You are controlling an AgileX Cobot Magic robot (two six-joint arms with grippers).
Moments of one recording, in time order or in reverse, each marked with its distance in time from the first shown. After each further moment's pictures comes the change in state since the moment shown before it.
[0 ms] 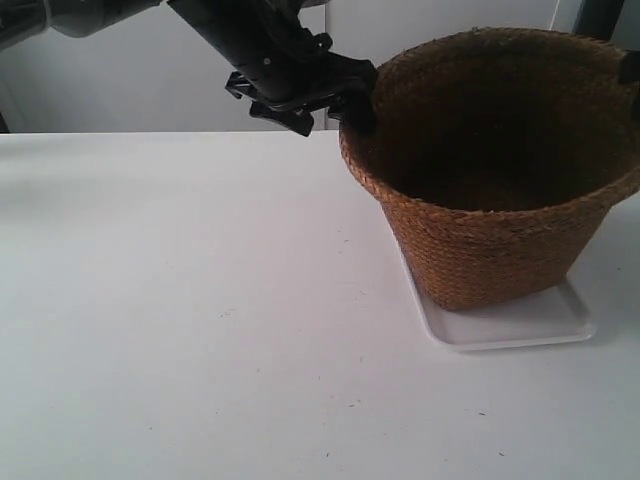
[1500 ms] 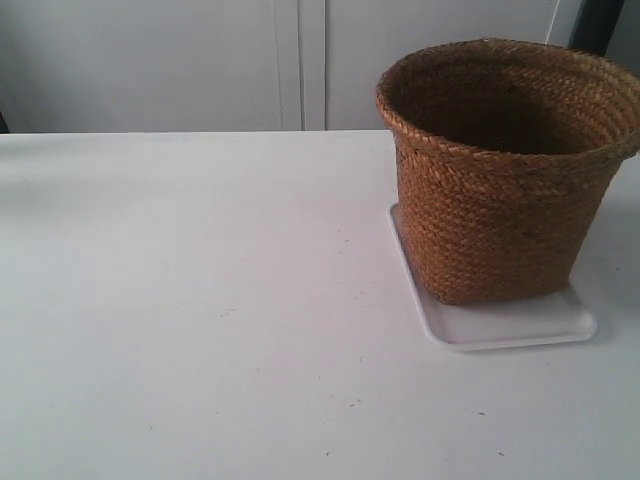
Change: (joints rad) left arm 0.006 -0.692 0.517 0.052 -0.300 0.221; right arm 0.023 -0.757 0.349 -0.032 -0.635 -0.004
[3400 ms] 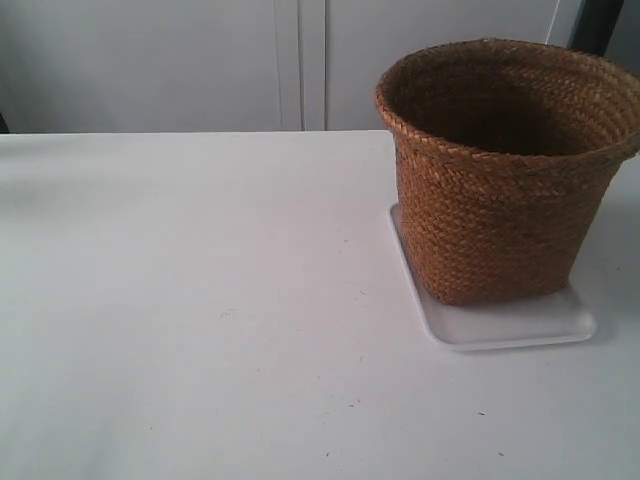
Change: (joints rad) left arm 0.527 -1.370 1.583 0.164 -0.359 -0.345; right arm 0.000 -0.657 0.069 0.010 0.239 0.108
